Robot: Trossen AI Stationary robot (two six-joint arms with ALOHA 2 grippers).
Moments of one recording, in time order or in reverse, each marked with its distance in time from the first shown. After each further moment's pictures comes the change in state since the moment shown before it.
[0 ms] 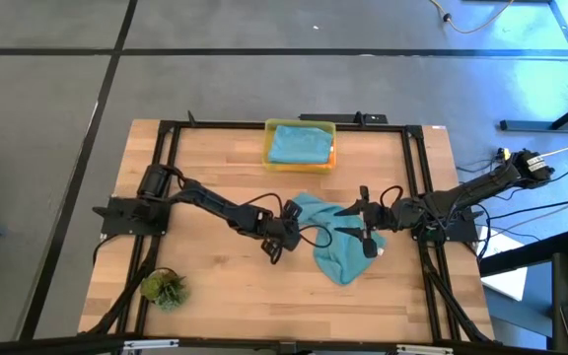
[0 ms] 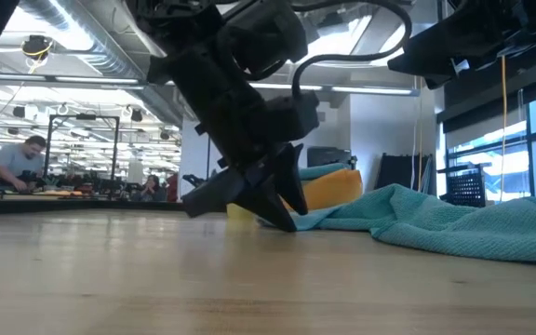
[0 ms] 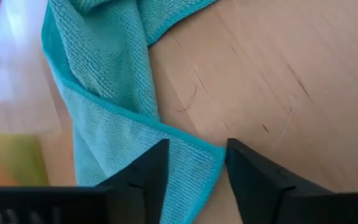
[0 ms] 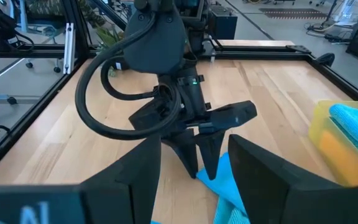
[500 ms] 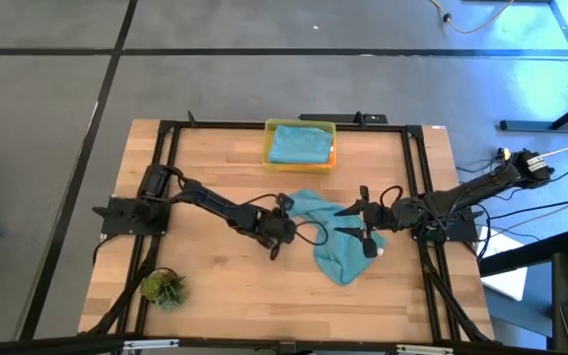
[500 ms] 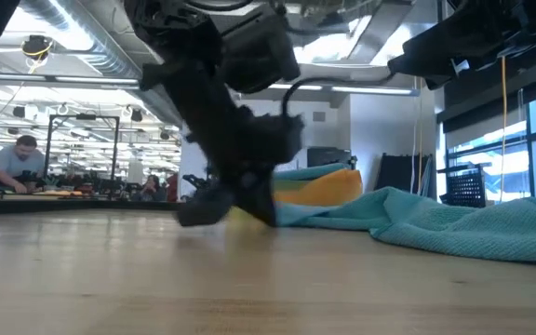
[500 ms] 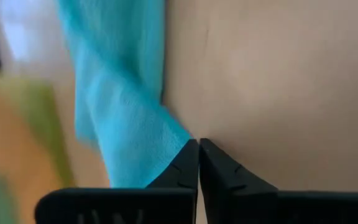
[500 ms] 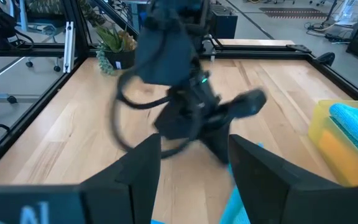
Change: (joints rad) left arm -0.004 -0.018 -0.011 -0.041 -0.141 -0.080; right arm 0.000 0.000 0.000 -0.003 -0.001 -0.001
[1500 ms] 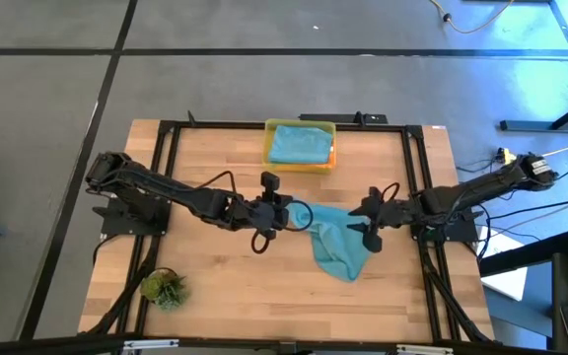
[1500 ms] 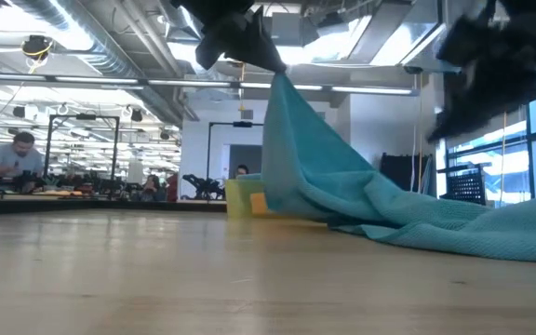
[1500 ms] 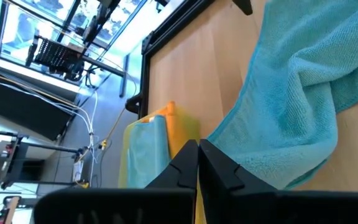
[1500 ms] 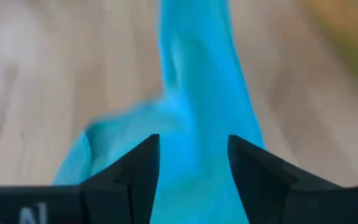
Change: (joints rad) left arm -0.070 -0.431 0.003 -0.020 -0.182 -0.024; right arm -0.055 -0.043 0.031 -0.462 -0.022 0.282
